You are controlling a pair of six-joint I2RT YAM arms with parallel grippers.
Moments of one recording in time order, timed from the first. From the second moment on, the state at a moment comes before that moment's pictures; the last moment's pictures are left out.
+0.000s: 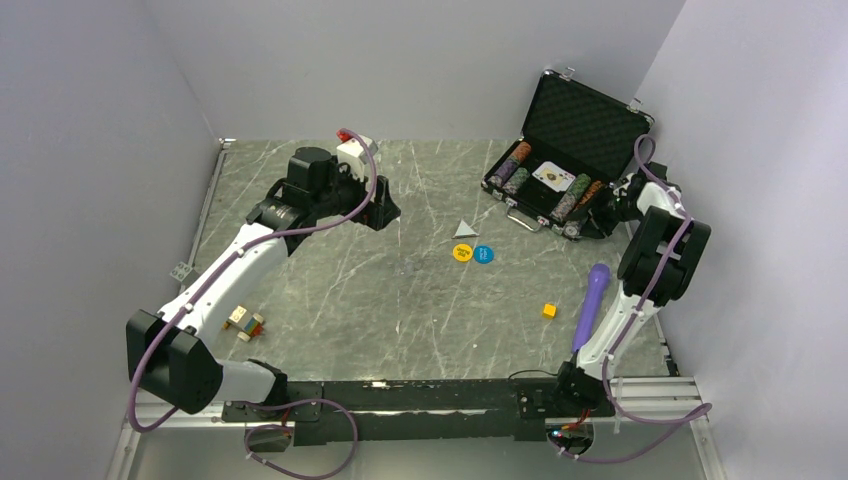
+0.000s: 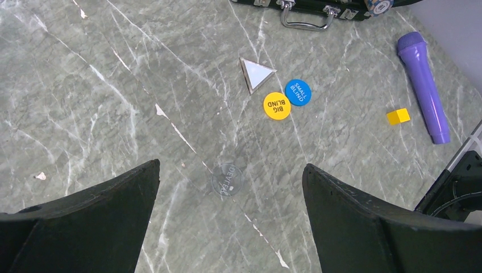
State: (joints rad) left arm -0.43 1.33 1.20 -0.32 0.35 -0.10; right arm -0.44 2.02 1.49 -0.73 -0.58 0.39
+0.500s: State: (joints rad) left arm -0.43 1.33 1.20 -0.32 0.34 -0.09; right arm -0.44 2.12 1.64 -0.90 -0.58 0.39
